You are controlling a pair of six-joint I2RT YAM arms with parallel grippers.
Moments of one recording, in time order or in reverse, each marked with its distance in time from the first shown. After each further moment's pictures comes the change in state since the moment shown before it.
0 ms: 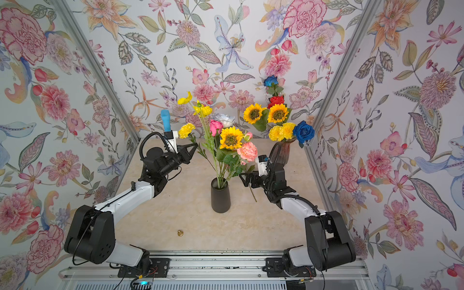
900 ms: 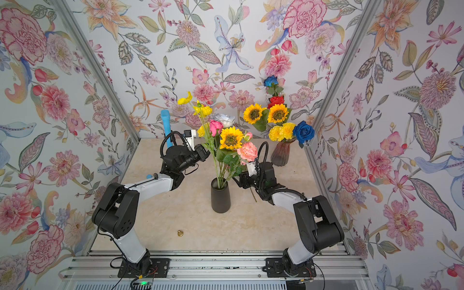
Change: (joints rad) left arm -0.097 0.259 0.132 0.249 0.082 -0.174; right arm 0.098 0.164 0.074 0.093 -0.052 -0.012
